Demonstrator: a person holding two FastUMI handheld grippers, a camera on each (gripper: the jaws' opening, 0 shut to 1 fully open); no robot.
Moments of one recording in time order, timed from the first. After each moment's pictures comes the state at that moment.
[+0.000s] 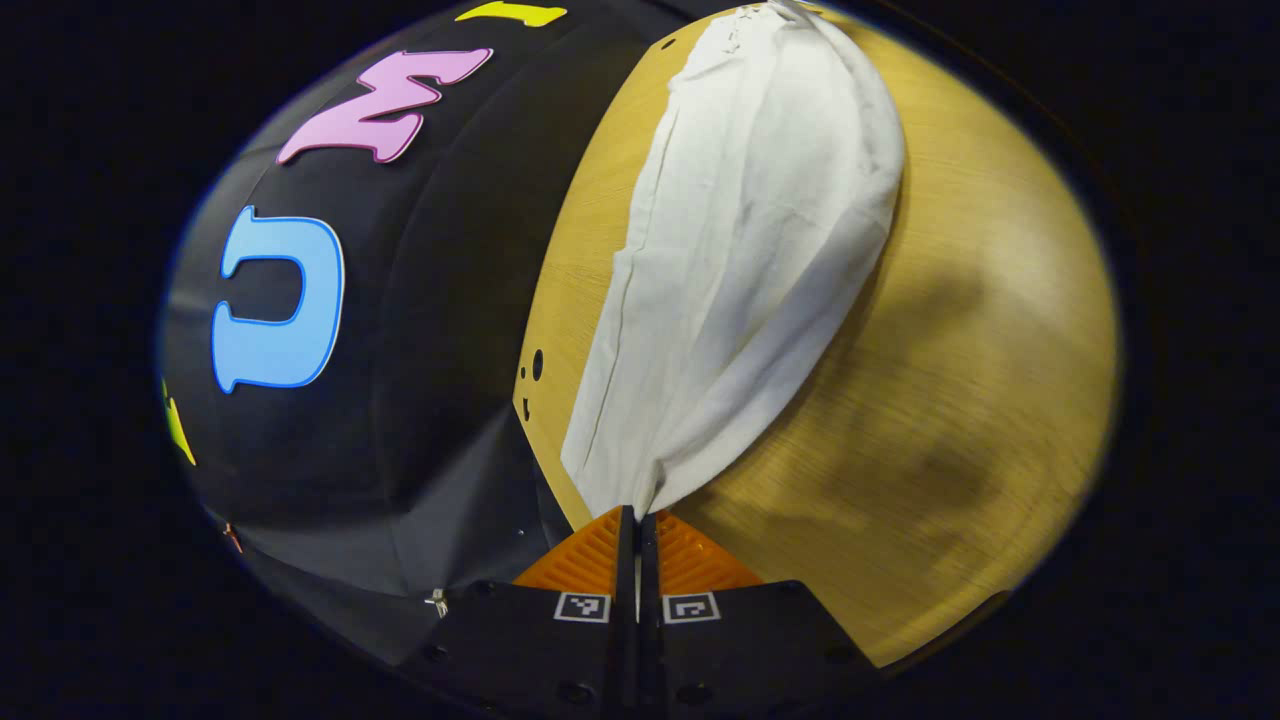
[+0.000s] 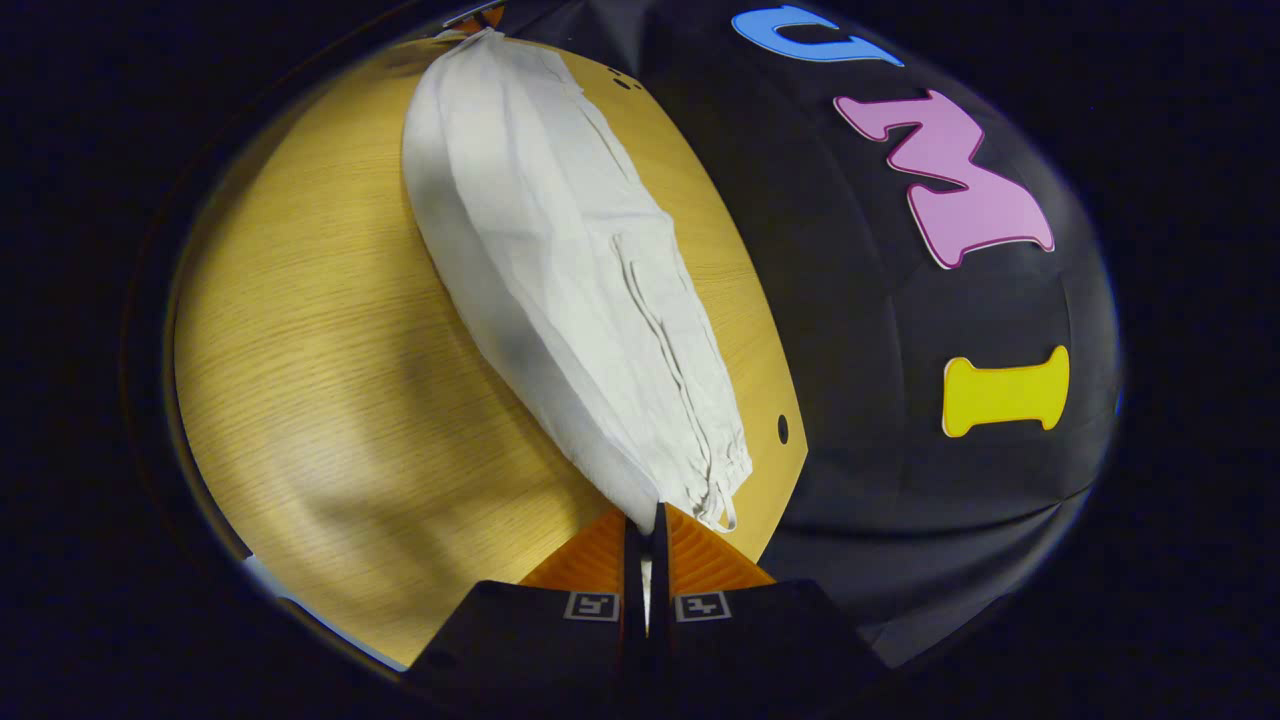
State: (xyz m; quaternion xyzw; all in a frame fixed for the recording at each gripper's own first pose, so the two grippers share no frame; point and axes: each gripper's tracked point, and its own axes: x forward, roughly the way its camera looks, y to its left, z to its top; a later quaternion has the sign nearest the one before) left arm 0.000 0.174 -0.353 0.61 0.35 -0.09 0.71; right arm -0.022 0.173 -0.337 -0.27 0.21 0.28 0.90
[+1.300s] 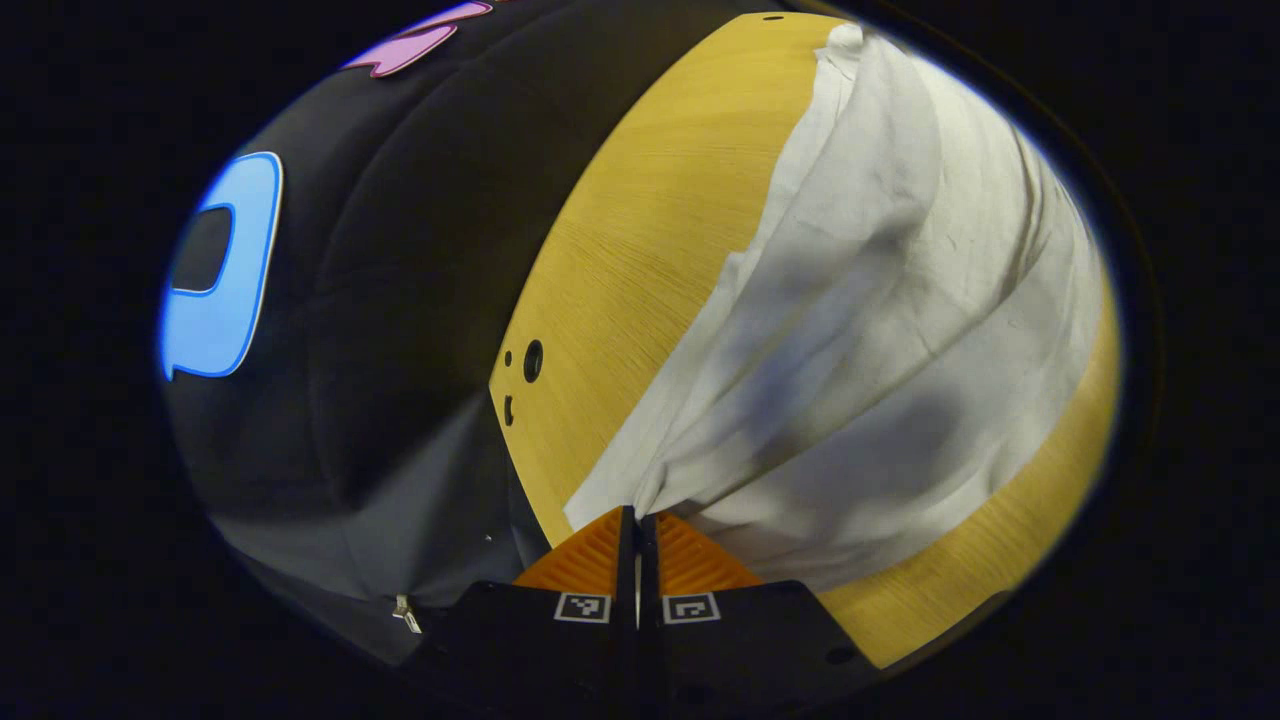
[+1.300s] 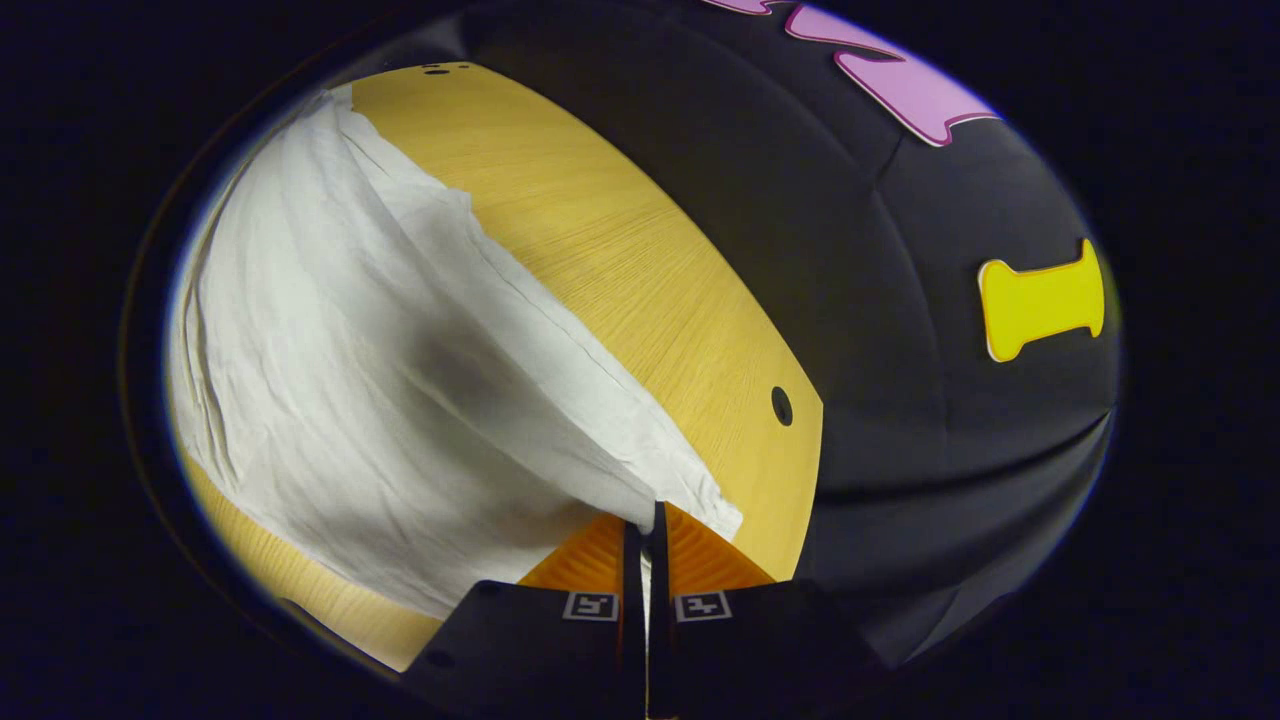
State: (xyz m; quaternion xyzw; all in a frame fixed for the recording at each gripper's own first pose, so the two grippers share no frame) left arm 0.143 0.177 -0.390 0.54 0.45 -0.05 0.71; right arm 0.136 0.208 -0.378 -0.15 0.34 0.22 0.90
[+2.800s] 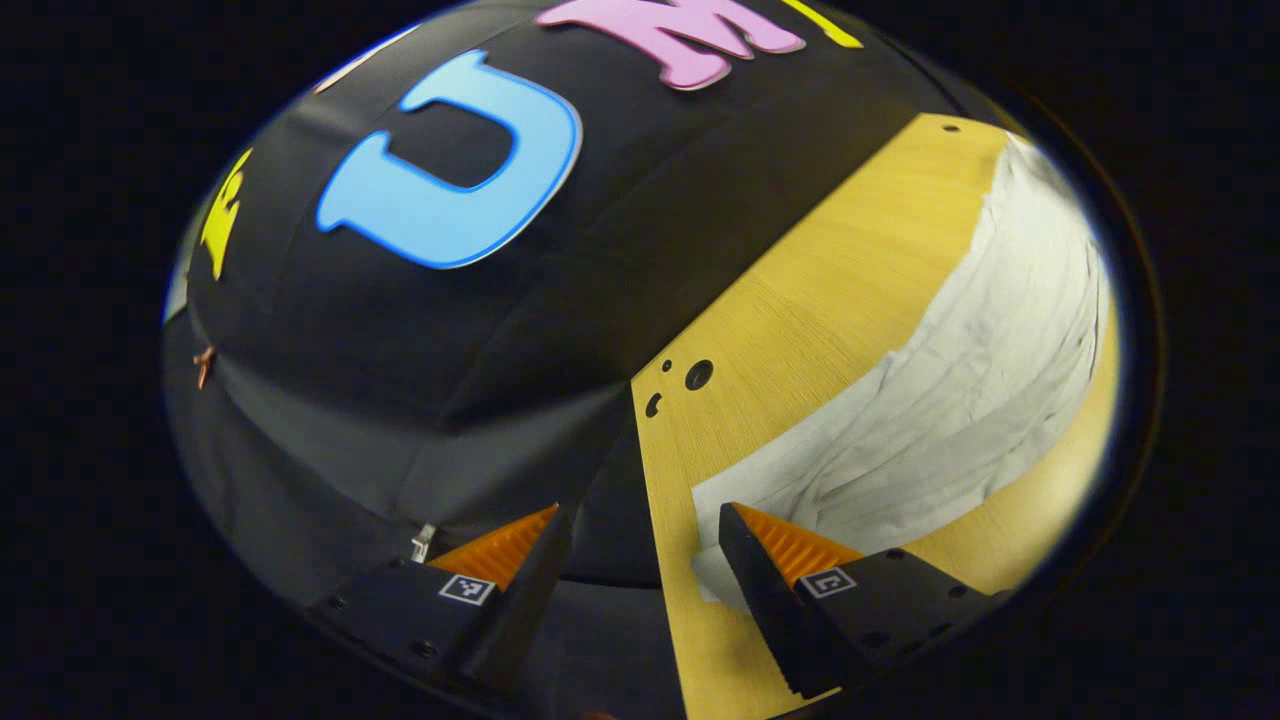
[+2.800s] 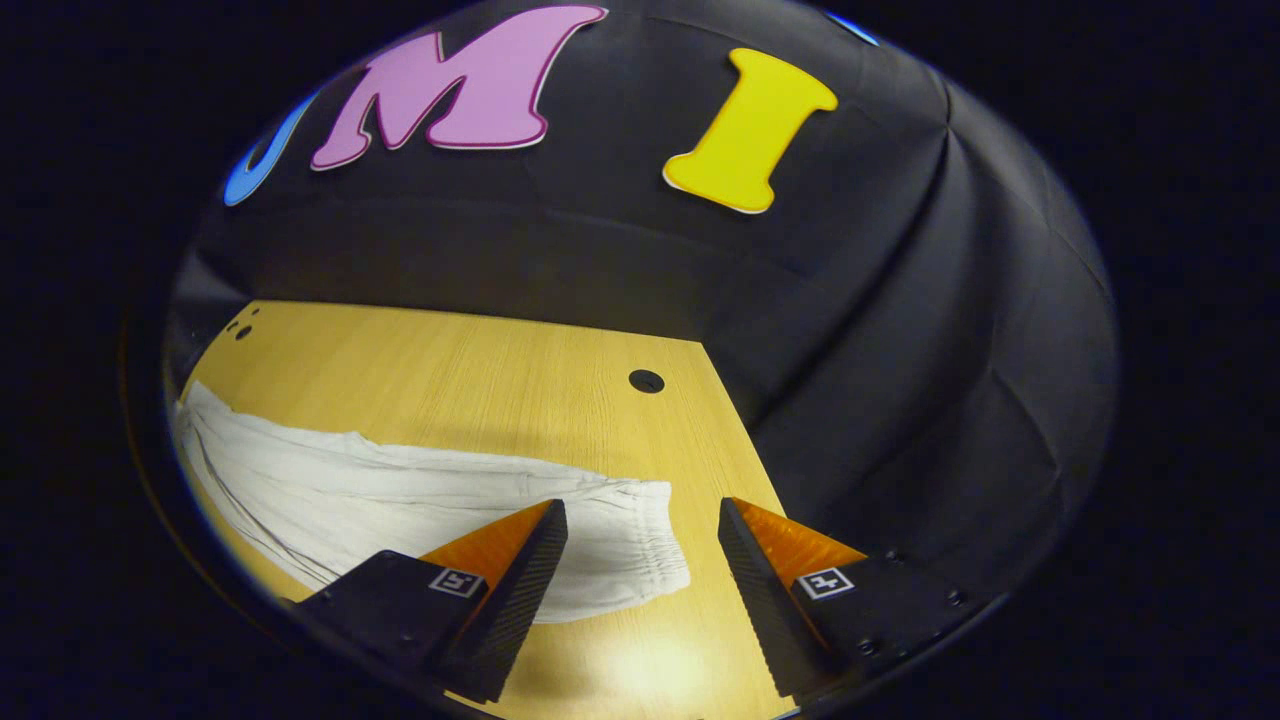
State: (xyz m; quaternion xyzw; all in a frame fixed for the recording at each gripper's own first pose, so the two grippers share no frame) left arm 0.108 0.217 -0.232 0.40 0.31 0.09 0.85; right arm 0.093 0.063 -0.304 0.22 0.33 0.01 0.92
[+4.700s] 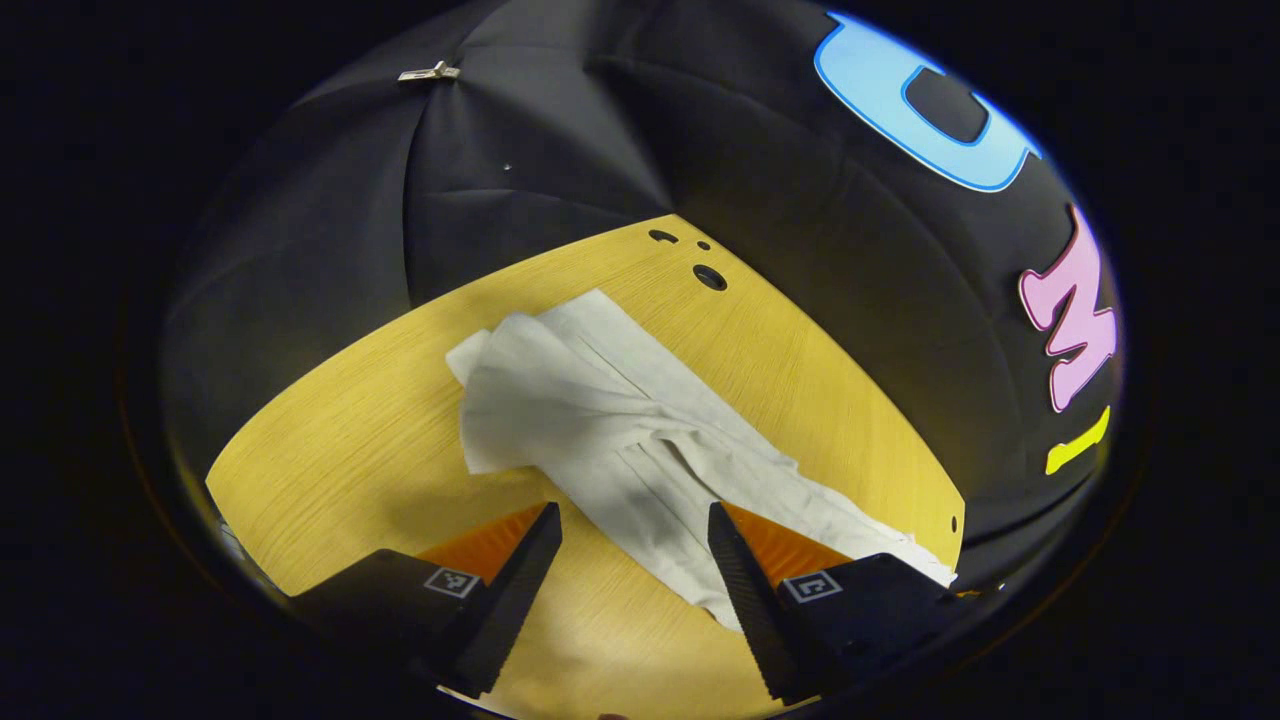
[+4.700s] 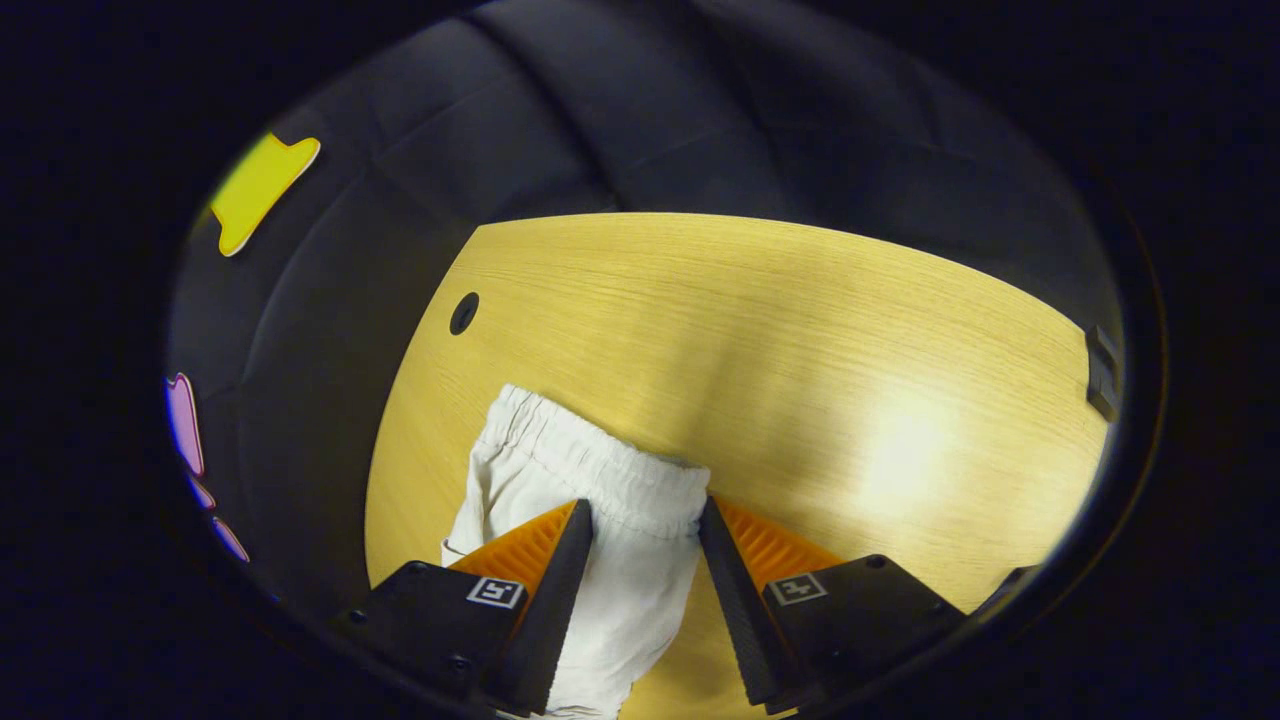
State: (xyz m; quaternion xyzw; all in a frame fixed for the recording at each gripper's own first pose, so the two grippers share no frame) left arm 0.059 0.161 -0.360 -0.28 0.39 0.19 0.86; right arm 0.068 0.104 -0.375 0.63 0.49 -0.16 0.58
